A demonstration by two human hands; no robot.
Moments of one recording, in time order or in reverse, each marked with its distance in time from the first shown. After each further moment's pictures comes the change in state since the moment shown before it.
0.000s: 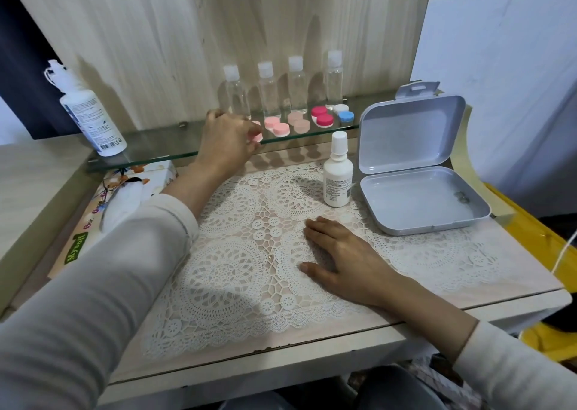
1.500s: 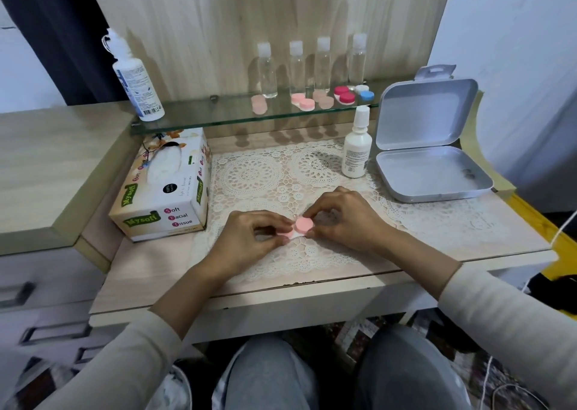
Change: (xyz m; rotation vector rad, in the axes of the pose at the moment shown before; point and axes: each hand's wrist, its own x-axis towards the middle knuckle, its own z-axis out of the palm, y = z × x) left_hand -0.190 0.040 -0.030 -0.841 -0.234 -0.199; right_hand 0.008 -0.033 -0.004 0.145 0.081 -0.008
